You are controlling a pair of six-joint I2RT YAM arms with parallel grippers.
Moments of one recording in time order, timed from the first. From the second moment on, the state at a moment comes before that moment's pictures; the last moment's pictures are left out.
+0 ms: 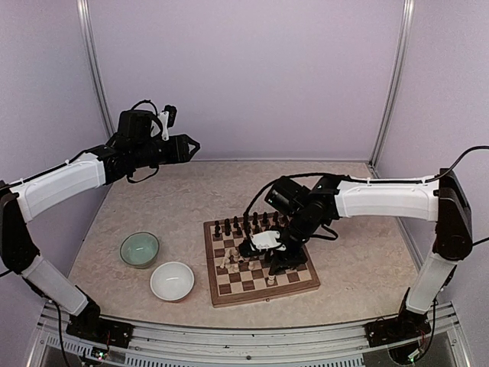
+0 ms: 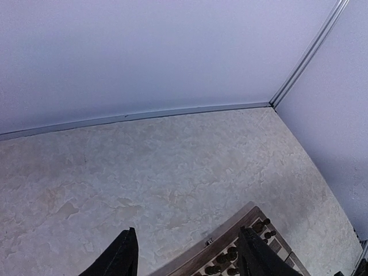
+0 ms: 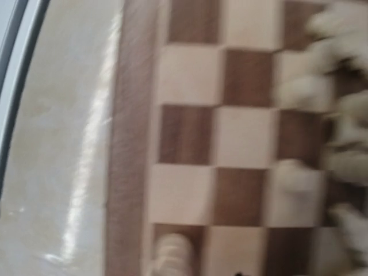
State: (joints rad) left arm -0.49 1.50 1.27 -0.12 0.09 -0.31; right arm 0.96 1.75 1.29 -0.80 -0.34 -0.81
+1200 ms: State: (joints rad) left arm -0.49 1.51 1.27 -0.12 0.11 -0.31; right arm 0.91 2.06 1.63 -0.78 -0.32 -0.68
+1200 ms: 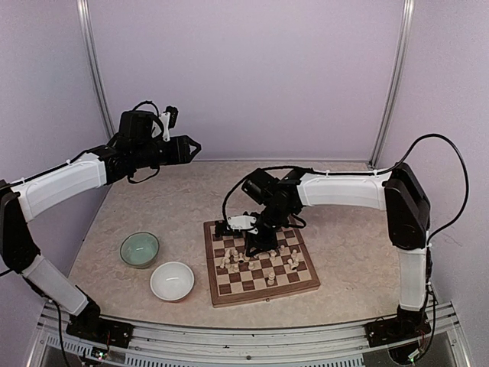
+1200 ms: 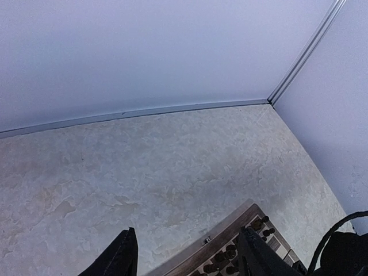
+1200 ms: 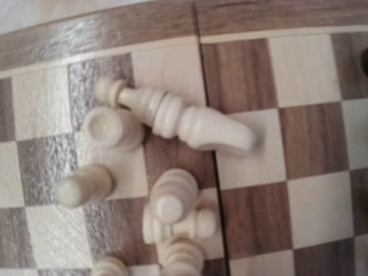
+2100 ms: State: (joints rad) left arm -0.49 1.51 1.27 -0.12 0.13 -0.31; right arm 0.87 1.82 1.52 -0.79 -0.30 -0.68
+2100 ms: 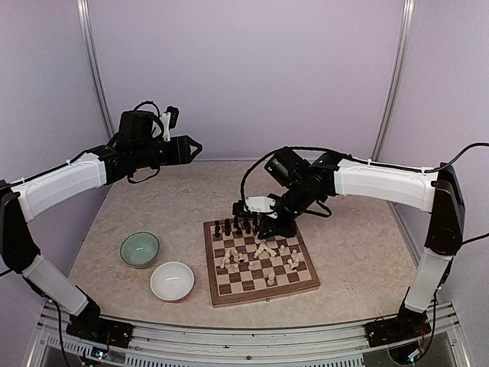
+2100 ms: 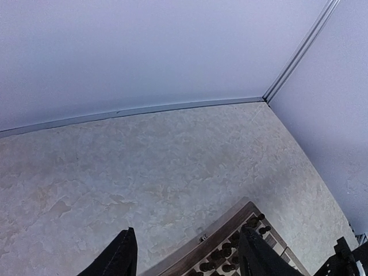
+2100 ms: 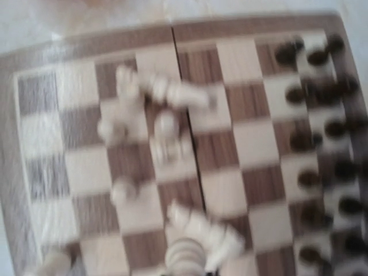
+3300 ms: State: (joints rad) left arm -0.50 1.55 1.30 -0.16 0.13 -0.31; right arm 0.88 1.66 1.12 -0.71 -0.38 -0.81
